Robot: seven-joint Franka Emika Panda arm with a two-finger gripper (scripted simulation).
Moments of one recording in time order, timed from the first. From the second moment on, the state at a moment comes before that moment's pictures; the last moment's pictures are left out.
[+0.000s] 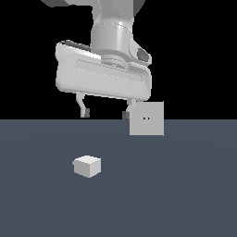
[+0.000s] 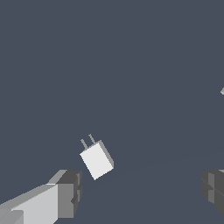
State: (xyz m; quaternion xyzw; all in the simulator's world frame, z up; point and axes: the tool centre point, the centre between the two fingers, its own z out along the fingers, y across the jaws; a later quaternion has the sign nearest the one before) arm -0.044 0.024 0.109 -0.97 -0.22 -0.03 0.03
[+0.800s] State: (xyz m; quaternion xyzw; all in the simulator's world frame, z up) arm -0.066 0.049 0.078 -0.91 -0.40 -0.08 0.05
